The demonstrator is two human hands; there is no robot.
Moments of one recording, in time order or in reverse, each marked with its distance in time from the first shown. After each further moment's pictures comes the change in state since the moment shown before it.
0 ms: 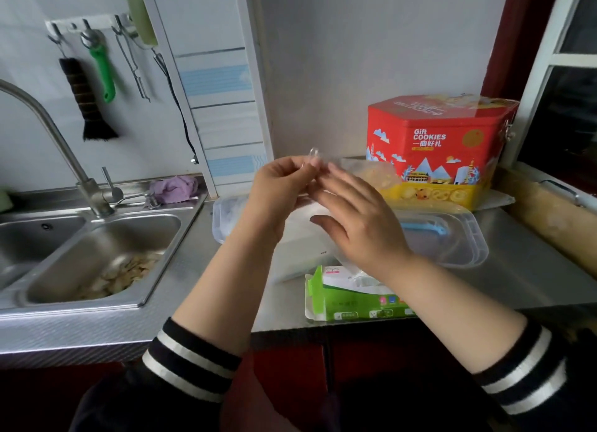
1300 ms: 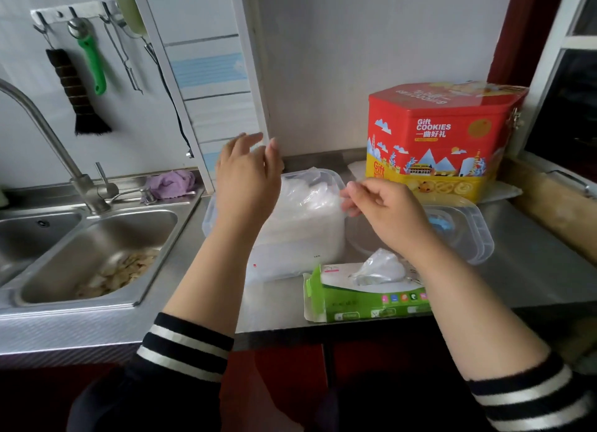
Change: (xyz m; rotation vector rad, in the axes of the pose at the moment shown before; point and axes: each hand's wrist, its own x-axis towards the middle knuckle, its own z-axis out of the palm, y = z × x) left_hand 0.029 -0.015 -0.040 1.236 0.419 0.491; right_hand 0.001 0.021 -0.020 0.660 -0.241 0.845
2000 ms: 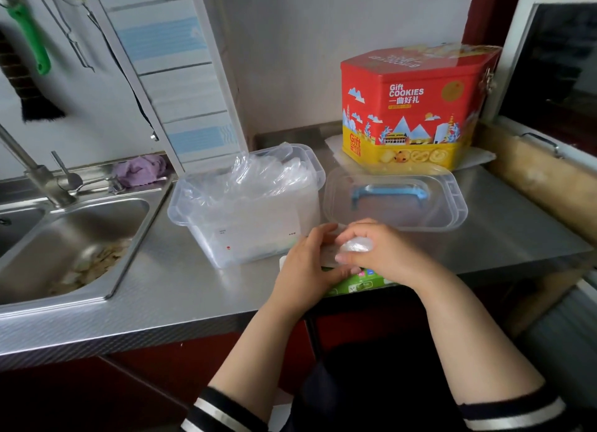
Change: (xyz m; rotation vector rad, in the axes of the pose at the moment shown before) left_hand -0.154 0.040 0.078 -0.519 -0.617 -0.092; right_hand -0.063 0.066 -0.007 -0.122 -0.261 0.303
